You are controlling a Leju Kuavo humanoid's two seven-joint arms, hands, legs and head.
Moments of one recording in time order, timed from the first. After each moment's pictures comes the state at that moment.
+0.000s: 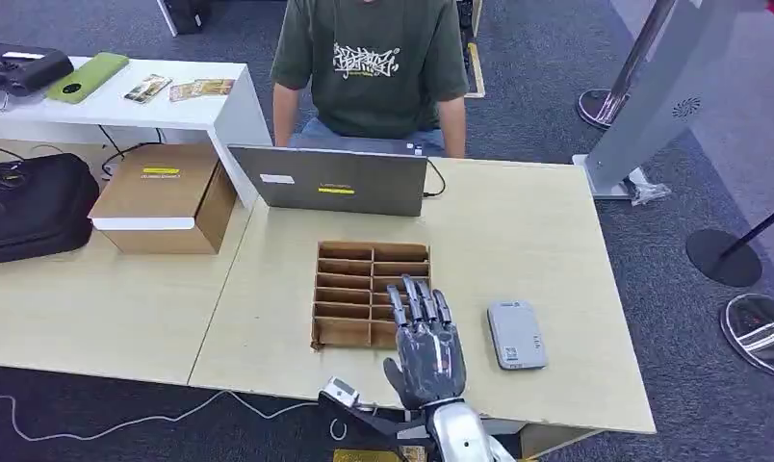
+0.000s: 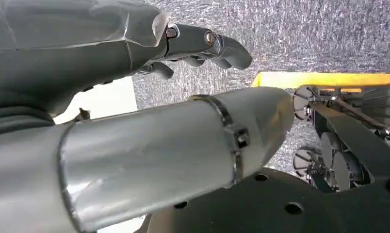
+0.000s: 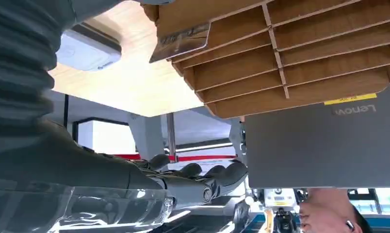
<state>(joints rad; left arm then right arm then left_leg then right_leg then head) -0.05 0.00 -1.49 -0.03 1.57 -0.17 -0.11 -0.03 0.04 0.66 -1.41 1.57 -0.25 0.36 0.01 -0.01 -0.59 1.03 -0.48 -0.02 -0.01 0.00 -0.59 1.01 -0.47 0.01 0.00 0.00</state>
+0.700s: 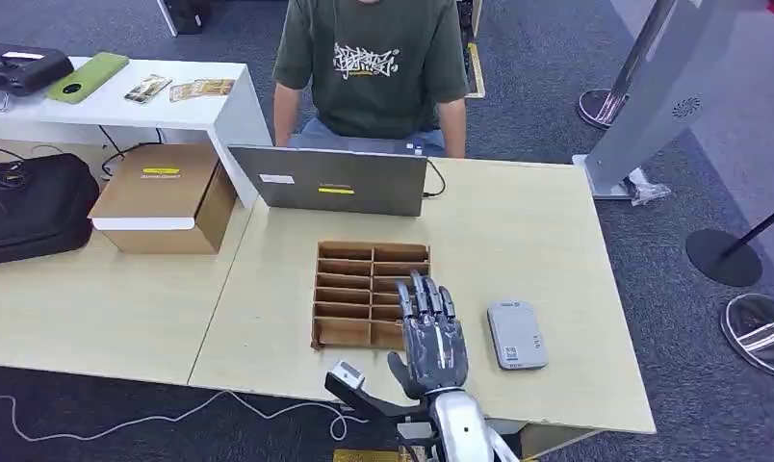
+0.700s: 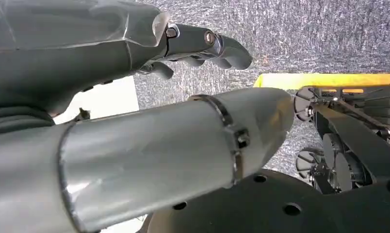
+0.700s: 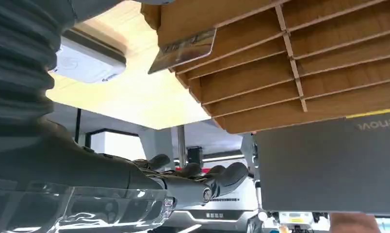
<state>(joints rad) -0.06 0.00 -1.49 -0.03 1.55 -0.17 -0.09 -0.03 0.10 0.56 -1.34 1.57 -0.23 0.31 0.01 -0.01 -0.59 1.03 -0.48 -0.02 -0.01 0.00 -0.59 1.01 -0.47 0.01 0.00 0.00</state>
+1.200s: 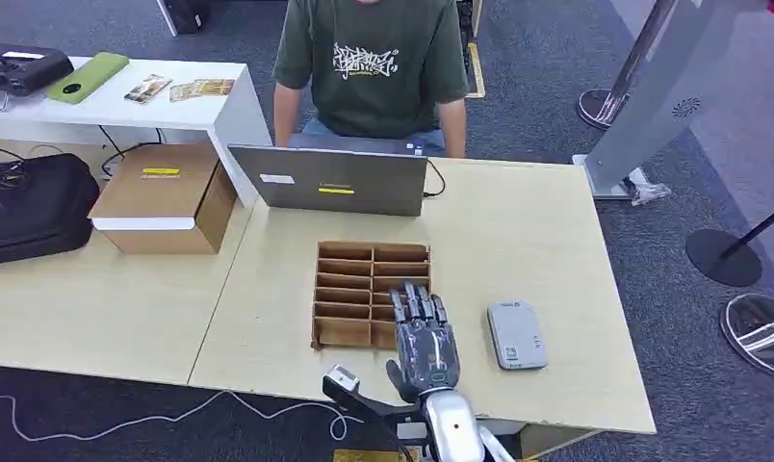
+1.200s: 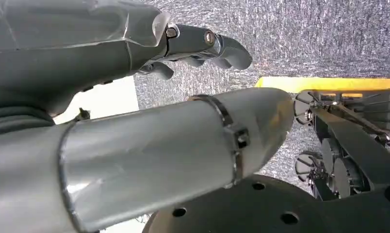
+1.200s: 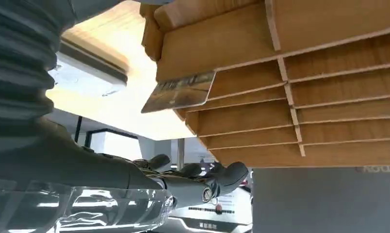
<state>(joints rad) -0.06 0.01 -1.50 -0.03 1.56 -0.17 -0.09 -0.07 0.10 0.58 -1.25 1.57 -0.20 0.33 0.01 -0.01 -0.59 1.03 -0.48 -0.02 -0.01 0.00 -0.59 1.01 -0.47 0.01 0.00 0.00</state>
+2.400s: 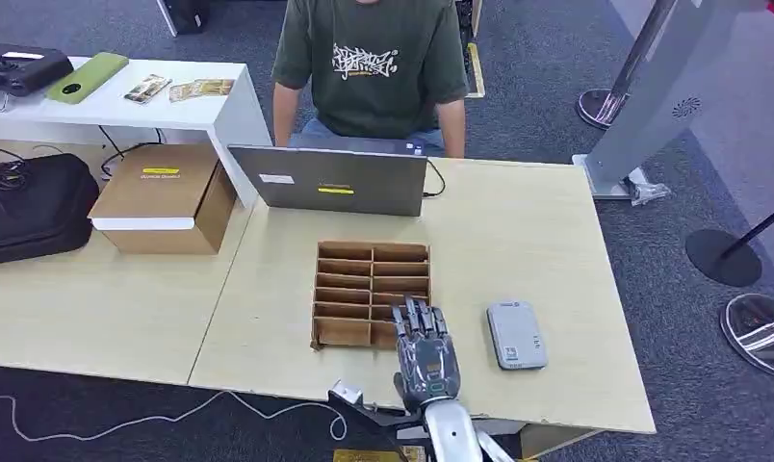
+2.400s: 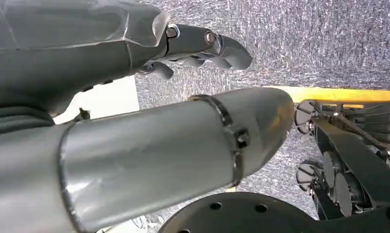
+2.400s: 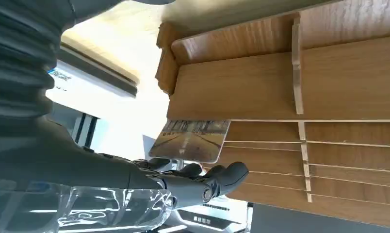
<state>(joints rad) -0.06 0.04 -1.52 -0.03 1.57 -0.18 -0.09 -0.10 0.05 0.66 -1.16 1.57 -0.23 0.42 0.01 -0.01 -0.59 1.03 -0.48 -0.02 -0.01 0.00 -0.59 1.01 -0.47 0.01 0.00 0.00</state>
